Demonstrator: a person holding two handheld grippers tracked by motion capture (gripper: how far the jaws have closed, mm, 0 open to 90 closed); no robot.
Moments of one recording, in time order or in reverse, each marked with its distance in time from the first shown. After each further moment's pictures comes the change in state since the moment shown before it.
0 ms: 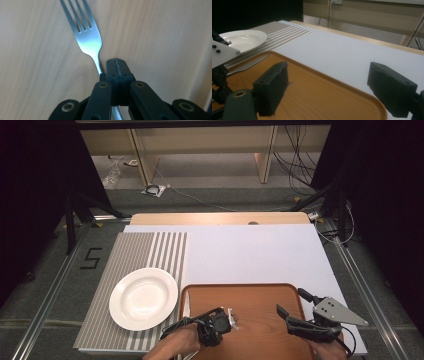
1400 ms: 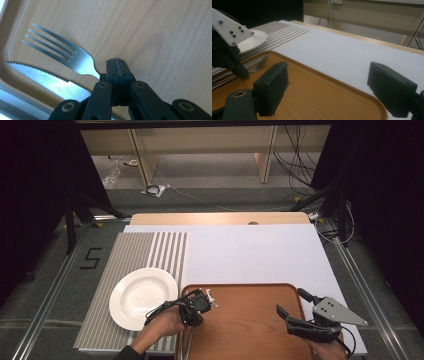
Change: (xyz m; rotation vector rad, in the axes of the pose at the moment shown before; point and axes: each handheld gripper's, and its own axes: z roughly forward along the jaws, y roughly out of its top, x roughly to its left) left arm 0.056 -0.029 -0.007 0.041 0.070 -0.149; right arm 0.000 0.000 0.000 0.008 0.000 -0.004
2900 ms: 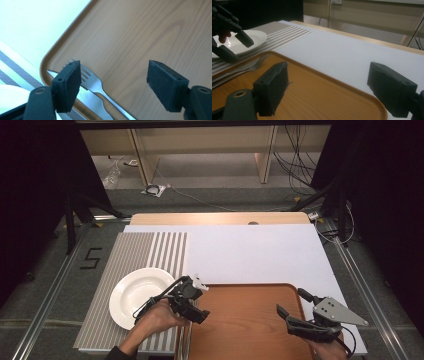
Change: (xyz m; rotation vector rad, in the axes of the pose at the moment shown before) left arm 0.014 -0.009 -0.051 -0.290 0.028 -0.167; right arm 0.000 0.000 0.000 0.002 0.001 0.006
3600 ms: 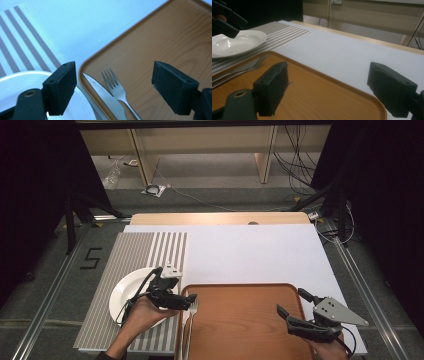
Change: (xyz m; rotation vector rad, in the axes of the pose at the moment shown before) left arm 0.035 -0.028 -0.034 -0.245 0.076 -0.234; right arm -0.001 0.000 0.000 -0.002 -0.001 -0.001
